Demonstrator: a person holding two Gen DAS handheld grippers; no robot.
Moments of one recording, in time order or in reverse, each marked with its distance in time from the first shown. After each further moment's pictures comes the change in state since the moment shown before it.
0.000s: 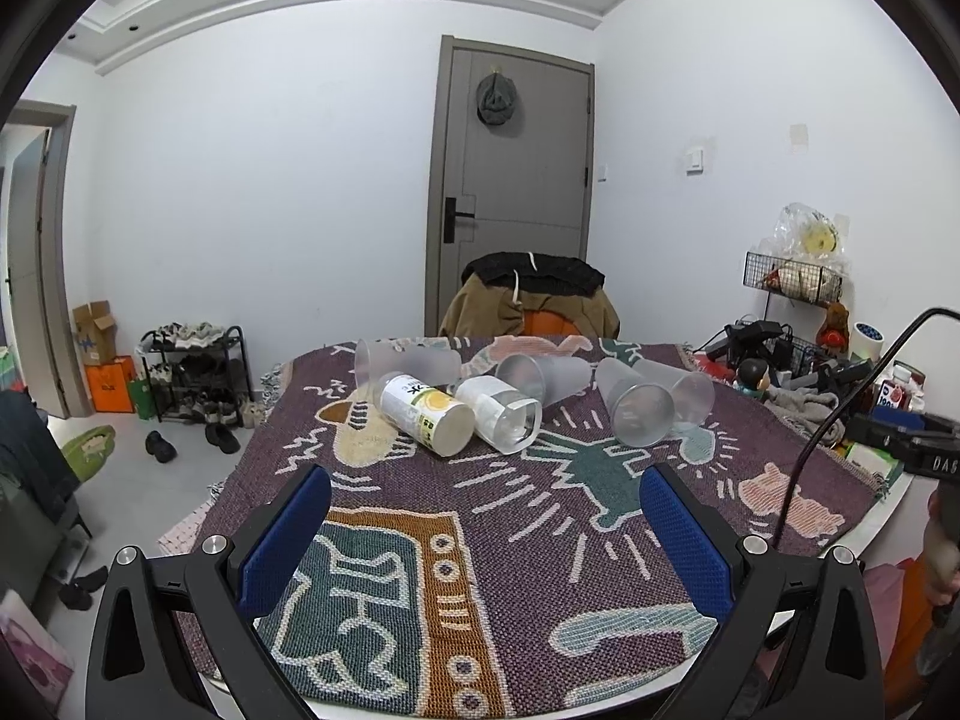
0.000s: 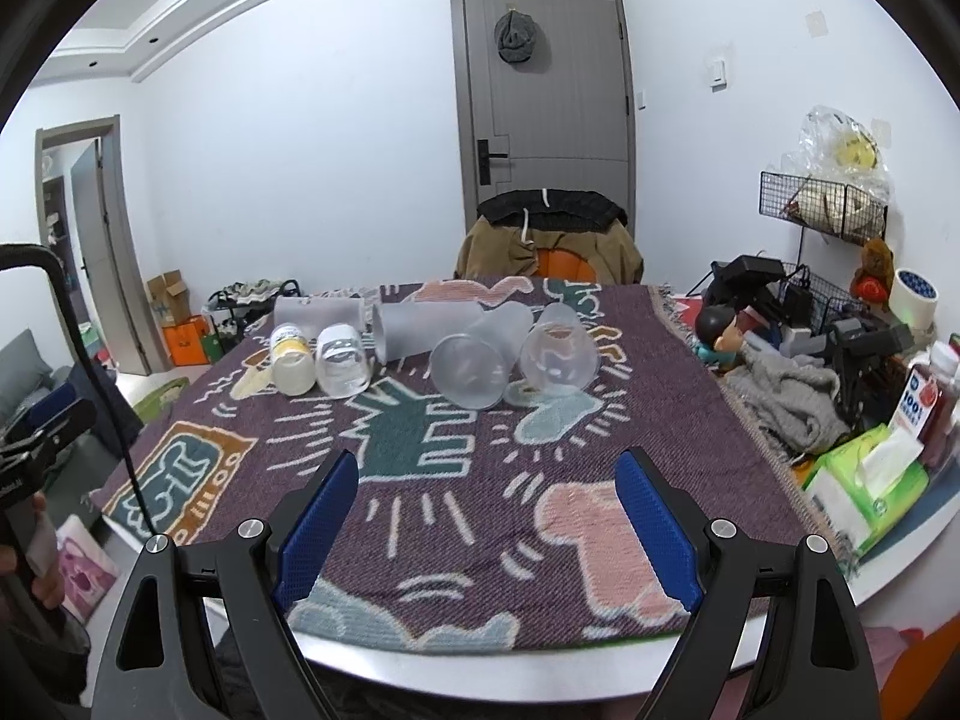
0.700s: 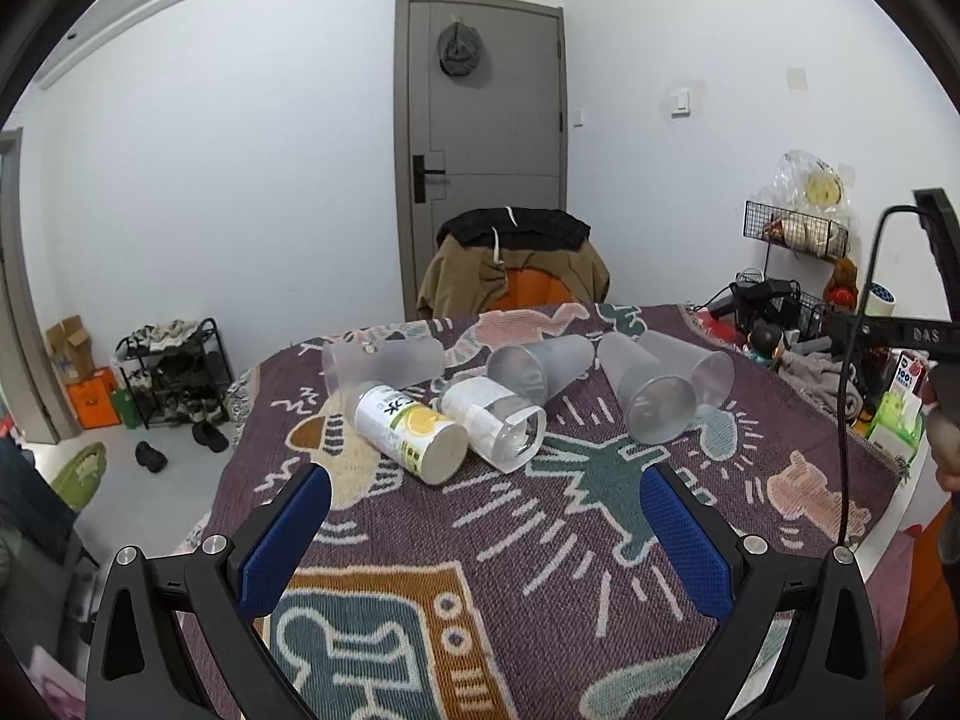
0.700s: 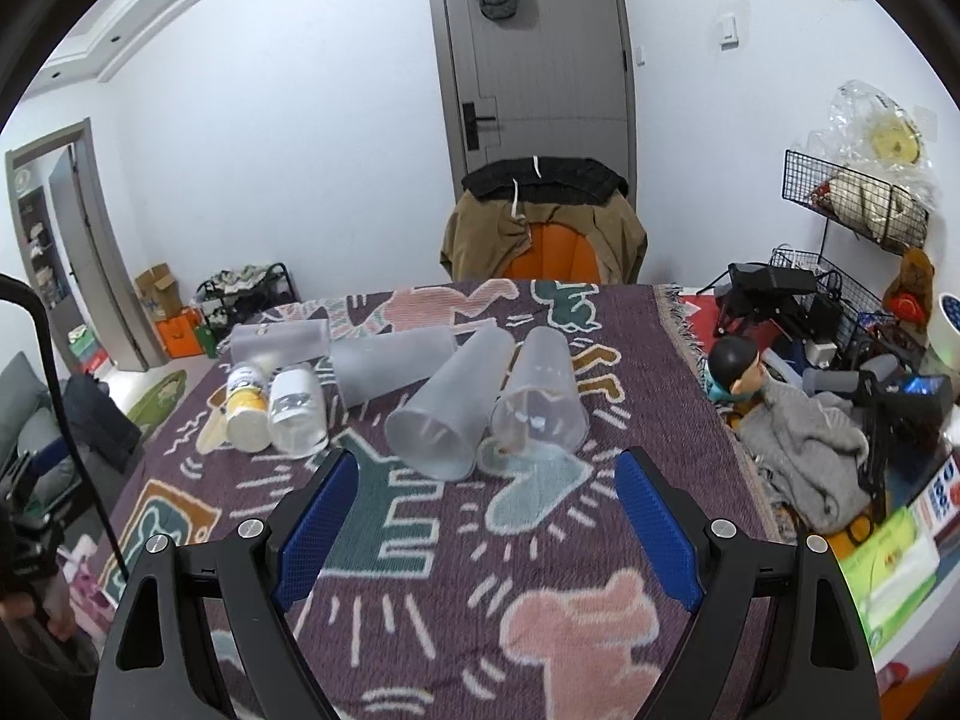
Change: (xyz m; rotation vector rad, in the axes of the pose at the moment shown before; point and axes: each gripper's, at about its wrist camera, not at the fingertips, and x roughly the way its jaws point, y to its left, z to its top) left arm 0.075 0.000 0.052 0.084 0.131 -0.046; right arm 0.085 -0.038 0.095 0.044 0.134 0.018
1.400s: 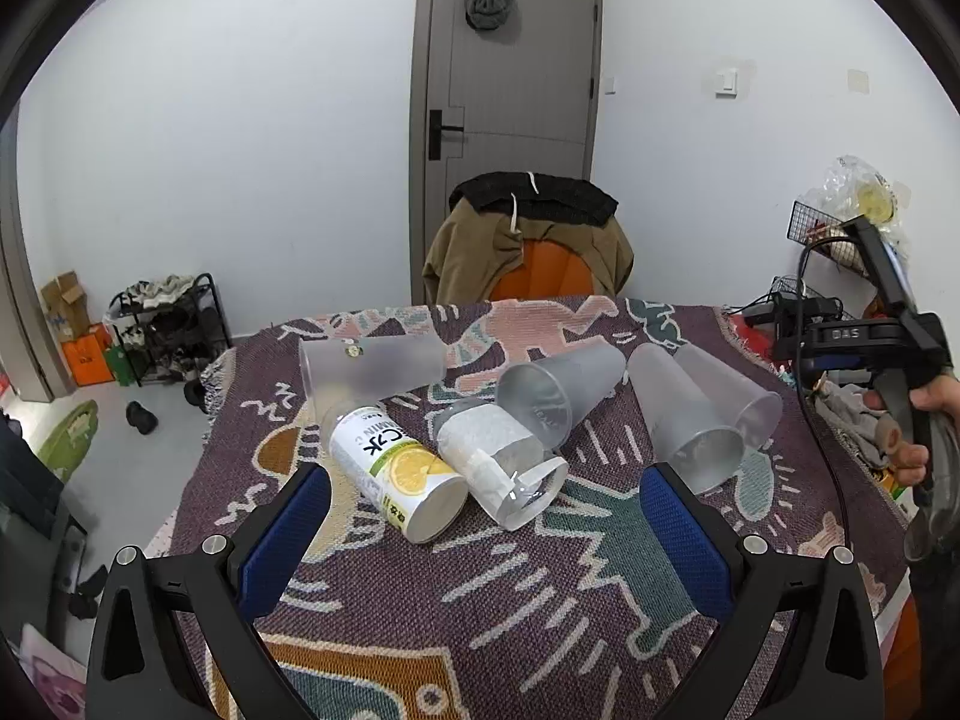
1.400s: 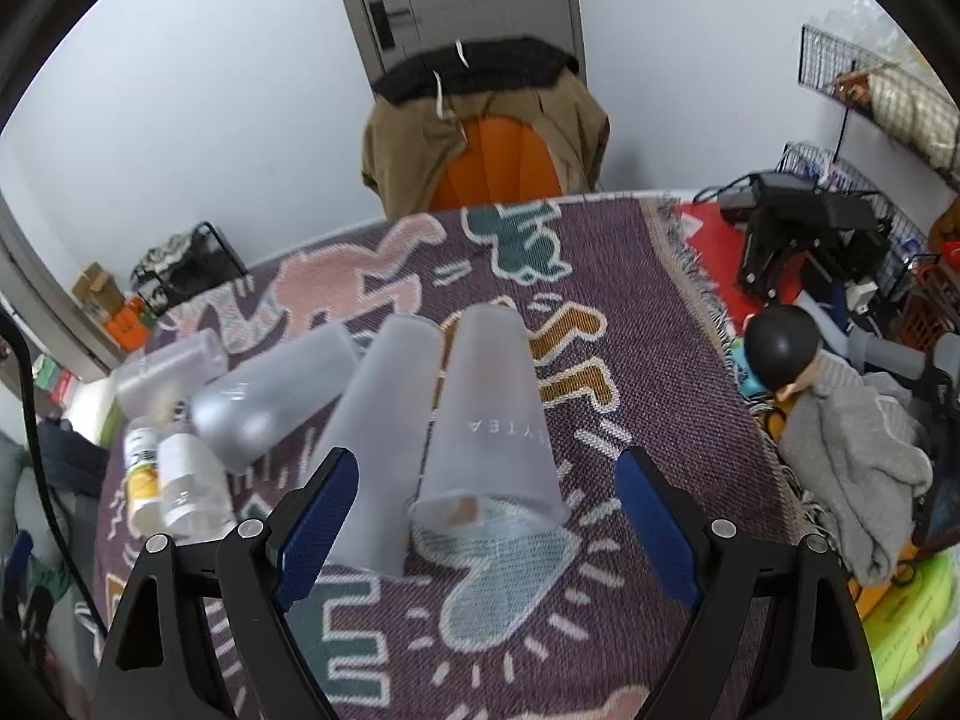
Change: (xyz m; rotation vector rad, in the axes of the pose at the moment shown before) left arm 0.087 0.010 0.046 -0.077 0.116 0.019; right arm 0.161 -0.051 0.072 0.172 0.306 -0.076
